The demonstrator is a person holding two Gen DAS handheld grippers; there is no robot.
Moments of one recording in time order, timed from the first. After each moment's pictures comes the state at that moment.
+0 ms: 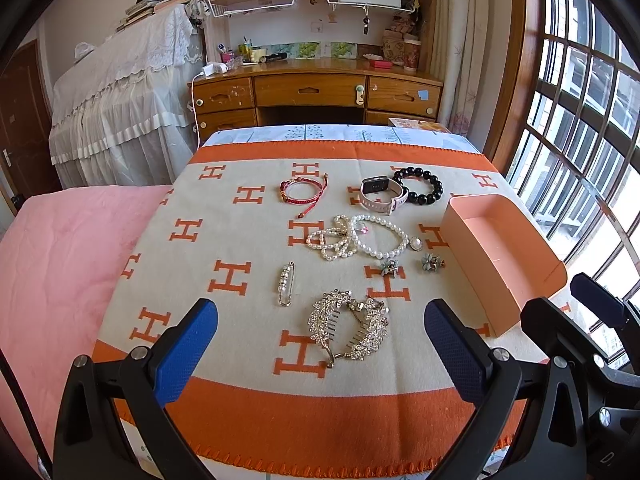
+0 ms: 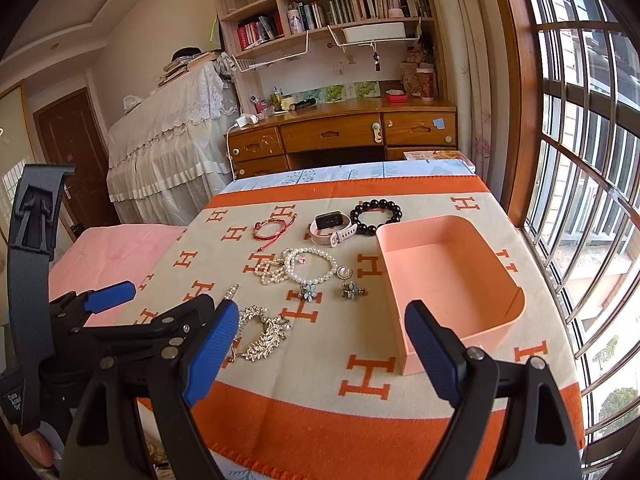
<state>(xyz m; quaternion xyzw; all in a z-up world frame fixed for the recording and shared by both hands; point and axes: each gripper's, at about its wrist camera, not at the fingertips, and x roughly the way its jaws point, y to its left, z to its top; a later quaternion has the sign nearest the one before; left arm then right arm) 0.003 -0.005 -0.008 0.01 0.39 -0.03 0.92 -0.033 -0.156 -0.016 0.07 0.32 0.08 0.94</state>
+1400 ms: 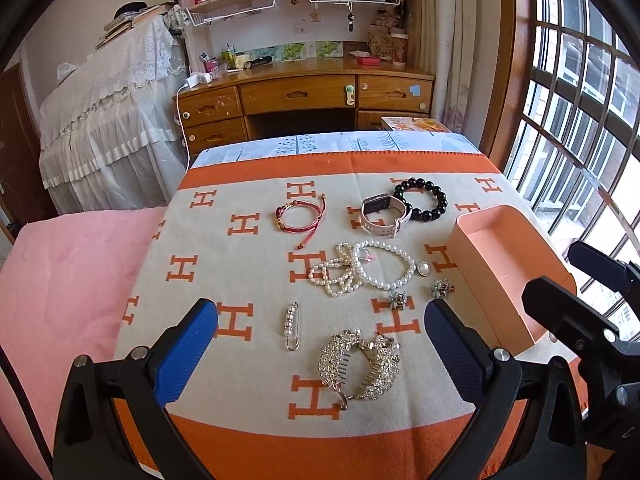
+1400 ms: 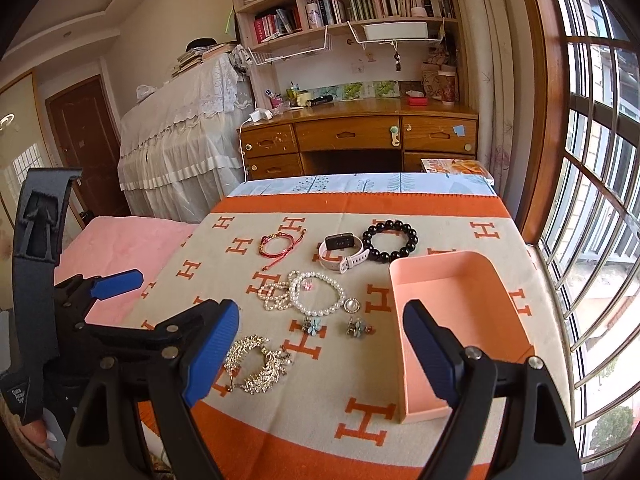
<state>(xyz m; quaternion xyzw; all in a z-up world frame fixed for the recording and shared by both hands) 0.049 -0.006 0.007 0.05 0.40 -0.04 0.92 0.013 -0.157 0.012 0.05 0.33 0.11 0.94</state>
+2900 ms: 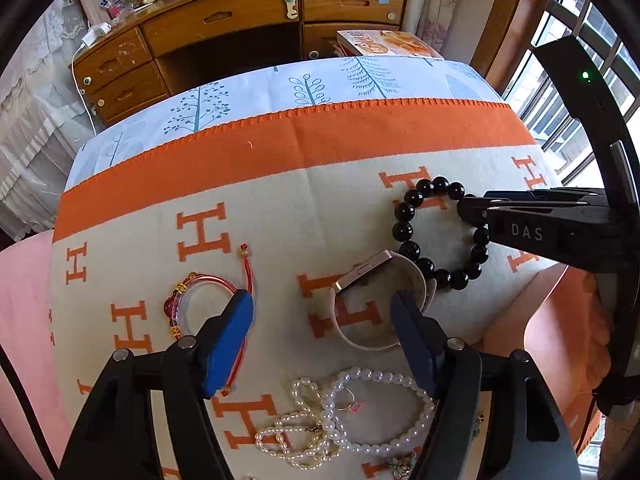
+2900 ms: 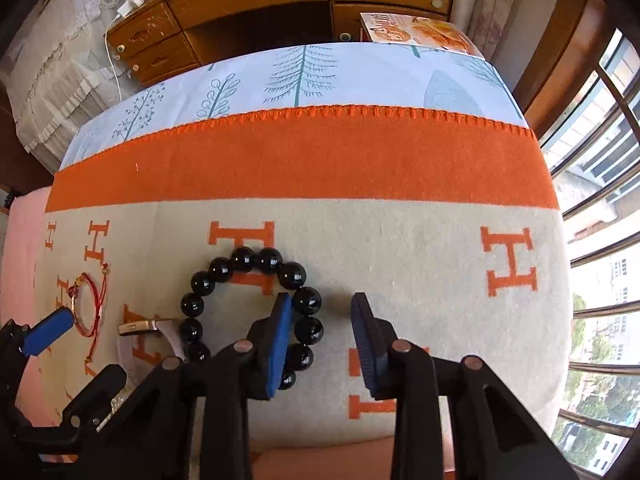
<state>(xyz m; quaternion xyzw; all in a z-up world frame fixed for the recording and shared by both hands) 0.282 -0.072 -0.076 0.08 0.55 -0.13 0.82 0.302 -0.223 -0.107 0.04 0.61 0.00 0.79</state>
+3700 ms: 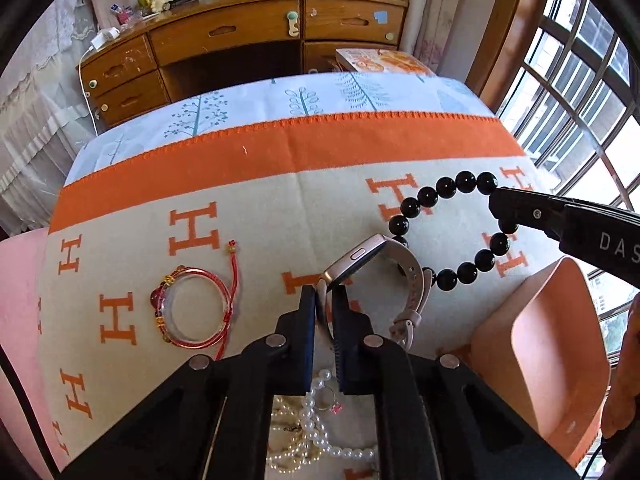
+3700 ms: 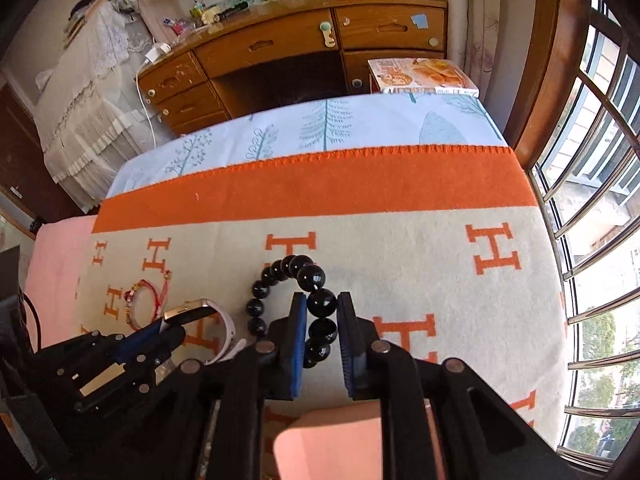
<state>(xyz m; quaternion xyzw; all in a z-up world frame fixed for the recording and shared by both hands) 0.258 -0.067 -0.065 0.05 0.51 -0.14 0.84 0.256 -0.221 -0.050 0.11 0.52 0.03 0.85</state>
